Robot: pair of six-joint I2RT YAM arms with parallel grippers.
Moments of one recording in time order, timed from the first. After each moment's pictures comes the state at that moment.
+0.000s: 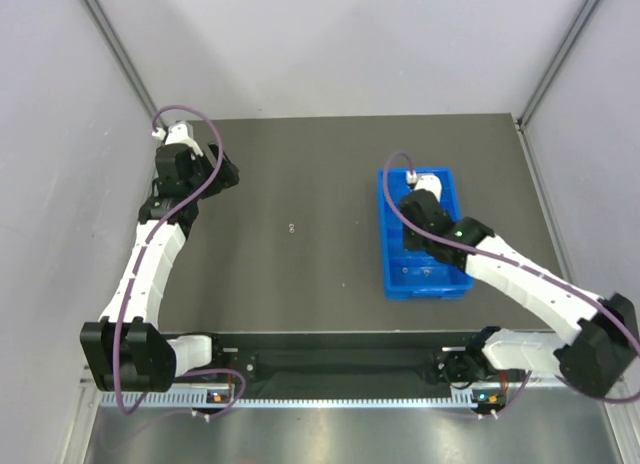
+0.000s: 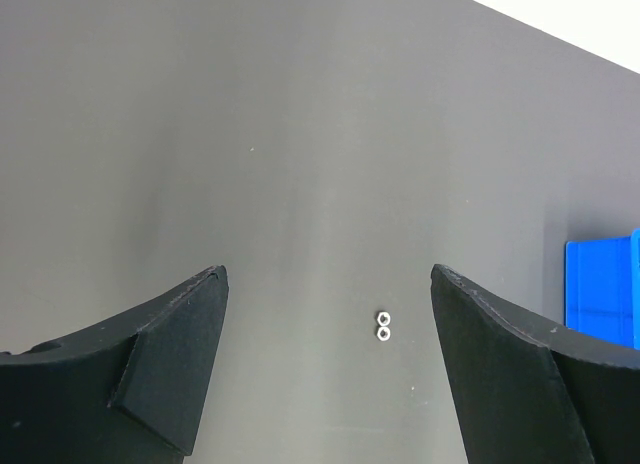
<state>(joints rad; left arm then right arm) -0.01 1.22 1.09 -0.32 0.04 -0.39 0.70 1.21 0.96 -0.61 0.41 0.48</state>
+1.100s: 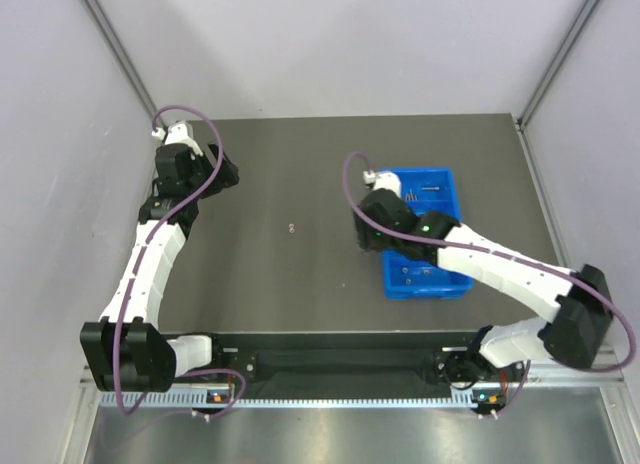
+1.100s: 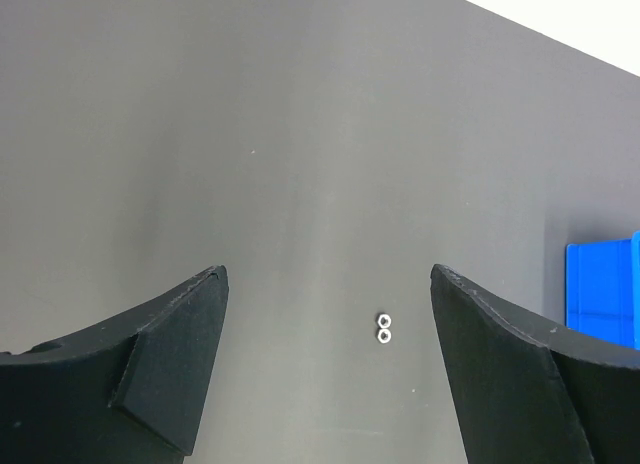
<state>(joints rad) -0.01 1.22 1.09 -0.32 0.03 -0.39 0.87 1.32 1.10 -0.65 0.39 0.52</state>
